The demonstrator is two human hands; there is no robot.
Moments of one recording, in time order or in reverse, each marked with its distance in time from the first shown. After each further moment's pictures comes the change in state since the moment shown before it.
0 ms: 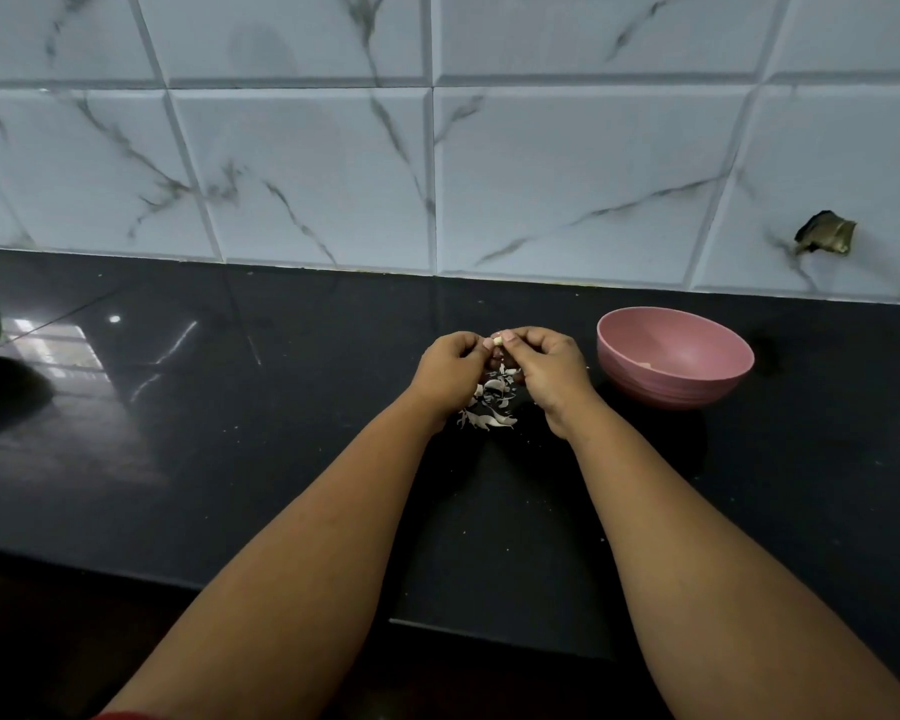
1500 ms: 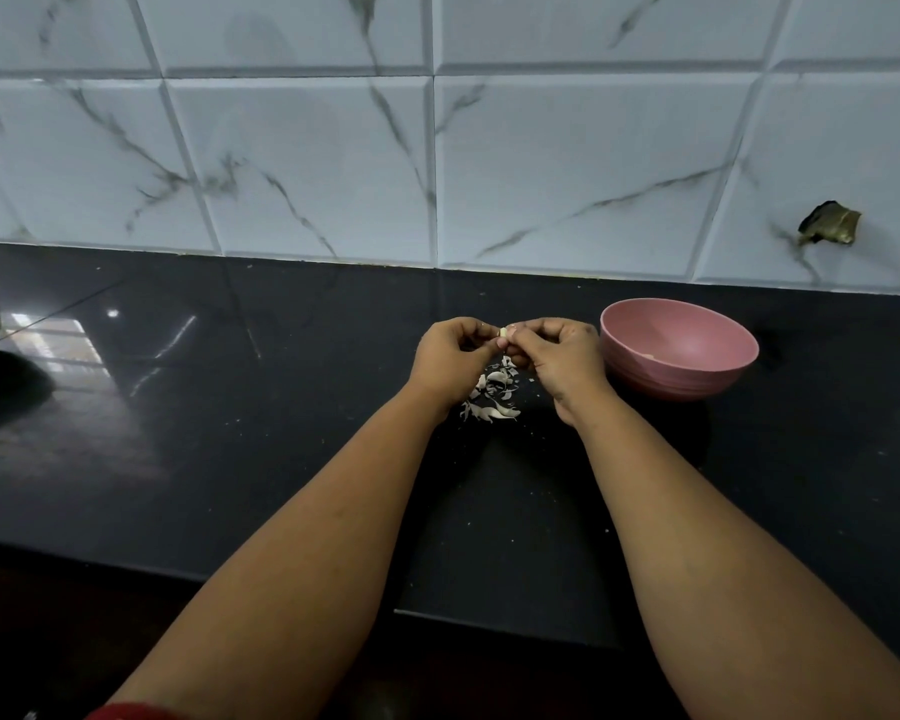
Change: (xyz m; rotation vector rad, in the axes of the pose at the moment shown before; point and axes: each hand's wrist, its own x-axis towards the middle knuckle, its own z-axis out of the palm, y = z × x) left_hand 0.000 -0.002 -0.003 -0.004 0.041 0.140; right_hand 0.004 -0.001 -0.007 0.006 0.082 -0.025
